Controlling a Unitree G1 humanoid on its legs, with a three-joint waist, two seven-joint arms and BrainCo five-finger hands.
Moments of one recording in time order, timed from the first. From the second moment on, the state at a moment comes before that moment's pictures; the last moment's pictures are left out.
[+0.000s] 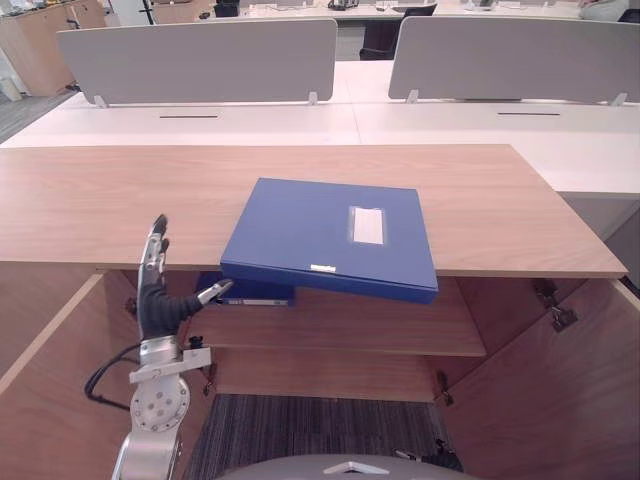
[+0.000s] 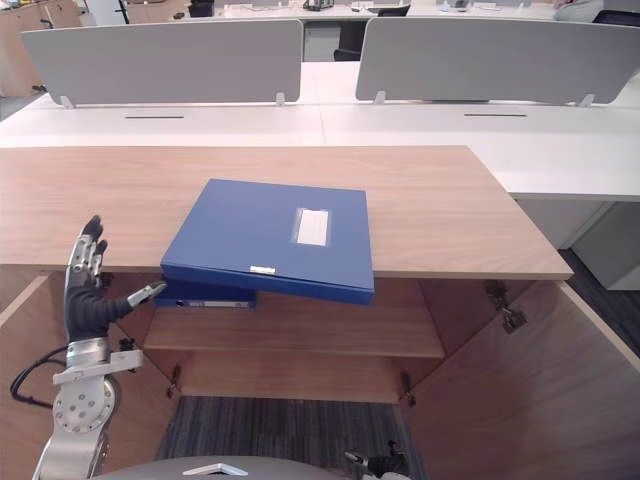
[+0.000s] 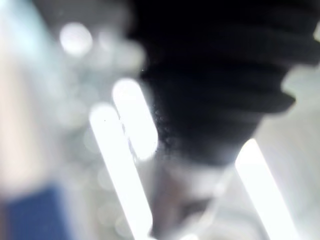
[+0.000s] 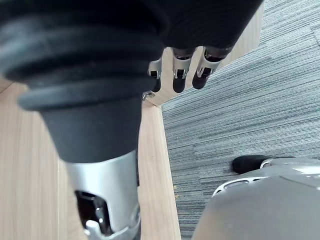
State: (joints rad) left arm 0.28 0.20 -0.05 -0.35 0.17 -0.33 0.33; right arm 0.17 -0.11 -0.13 1.00 0.07 -0.10 -0.19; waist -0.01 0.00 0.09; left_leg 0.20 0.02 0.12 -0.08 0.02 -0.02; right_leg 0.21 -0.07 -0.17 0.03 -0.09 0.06
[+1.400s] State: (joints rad) left arm -0.02 0.35 -0.39 -0.10 0.84 -0.23 0.39; right arm 0.15 -0.12 -0.10 1.05 0.03 -0.08 -0.18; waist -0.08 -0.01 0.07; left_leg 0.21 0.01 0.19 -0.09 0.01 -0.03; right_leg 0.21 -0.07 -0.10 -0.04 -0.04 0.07
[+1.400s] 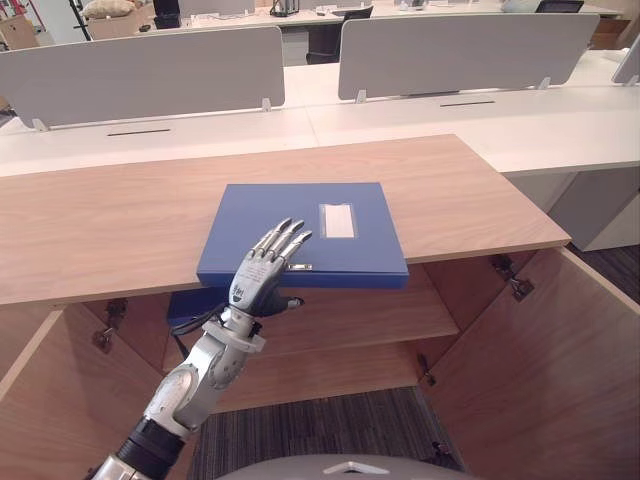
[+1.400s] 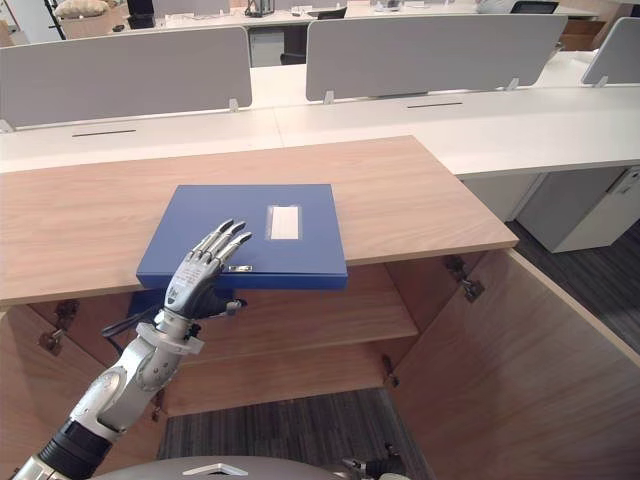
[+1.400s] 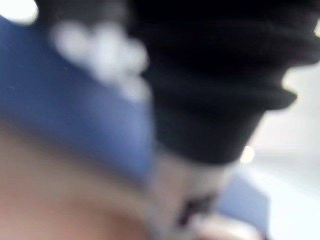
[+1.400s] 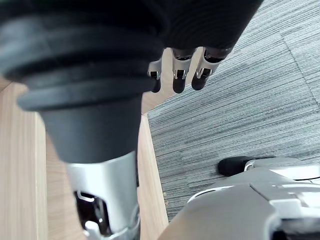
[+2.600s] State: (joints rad) left arm 0.03 0.29 -0.33 -0.19 0.99 -0.18 0.39; right arm 0.15 -0.12 -0.13 1.03 0.03 -0.08 -0.18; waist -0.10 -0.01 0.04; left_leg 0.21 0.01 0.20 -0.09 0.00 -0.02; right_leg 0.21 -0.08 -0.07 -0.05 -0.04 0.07
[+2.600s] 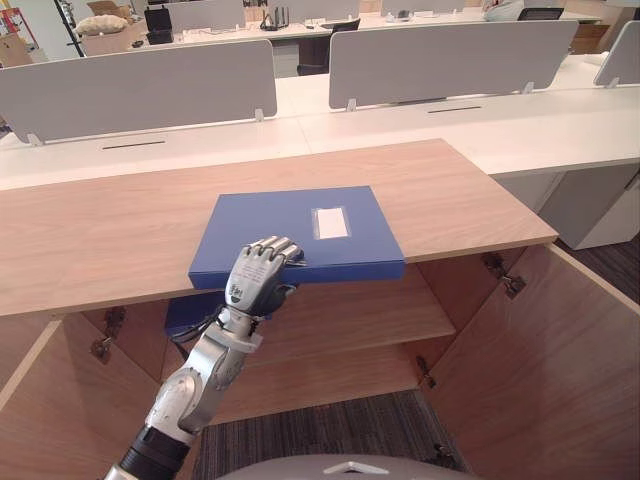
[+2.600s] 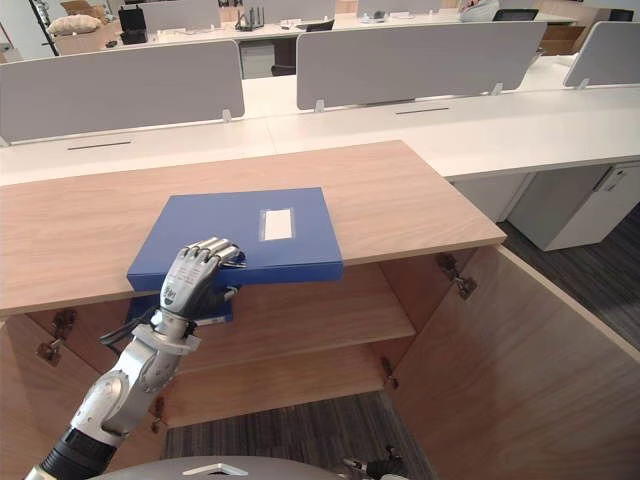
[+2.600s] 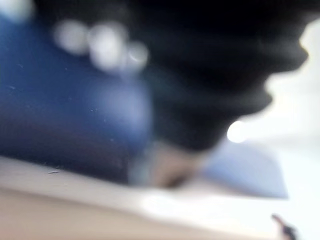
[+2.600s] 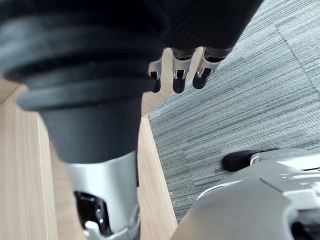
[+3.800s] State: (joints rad) left arm 0.13 0.07 -0.10 -0.80 0.54 -0.25 0.60; right arm 0.28 0.06 -0.14 -0.39 0.15 -0.35 -0.31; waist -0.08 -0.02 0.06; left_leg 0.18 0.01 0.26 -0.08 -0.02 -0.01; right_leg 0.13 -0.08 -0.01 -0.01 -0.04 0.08
